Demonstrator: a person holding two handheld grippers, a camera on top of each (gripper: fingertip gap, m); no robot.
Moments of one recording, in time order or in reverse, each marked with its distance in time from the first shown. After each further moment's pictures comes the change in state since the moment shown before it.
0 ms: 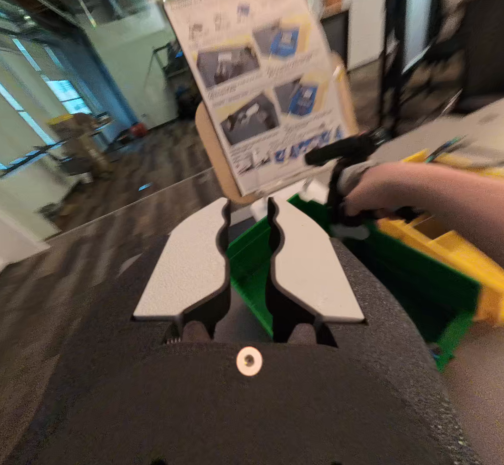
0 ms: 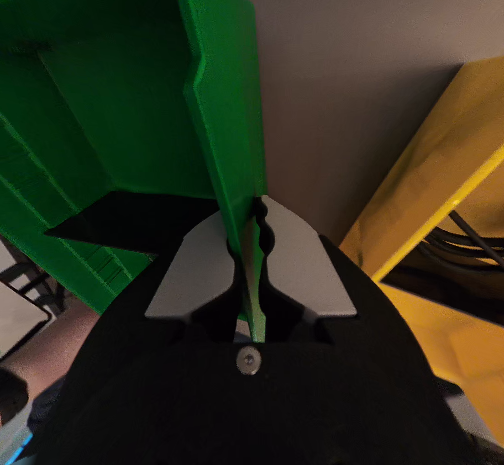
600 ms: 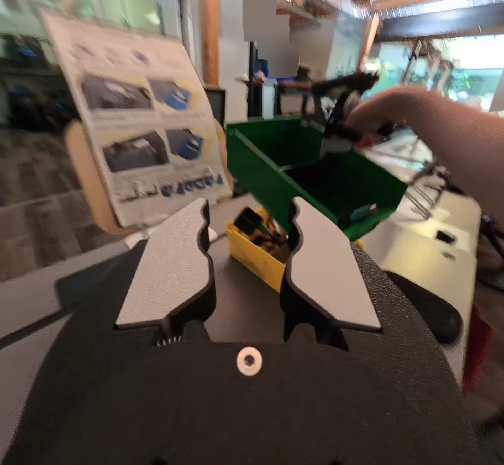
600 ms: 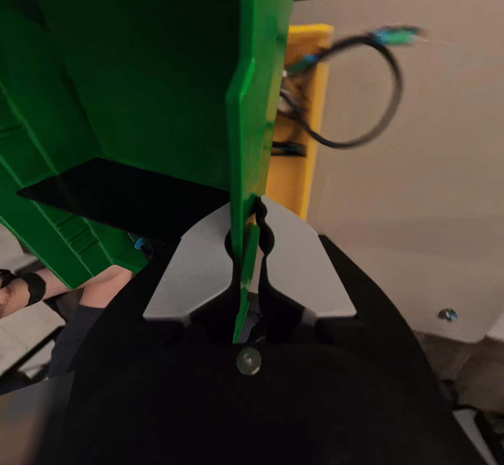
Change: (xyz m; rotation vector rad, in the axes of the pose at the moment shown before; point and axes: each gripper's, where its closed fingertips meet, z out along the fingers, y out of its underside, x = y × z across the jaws) left arm 0.060 -0.033 -0.027 0.127 0.464 -0.312; right arm 0.191 0.095 -0.249 0.245 0.026 0.197
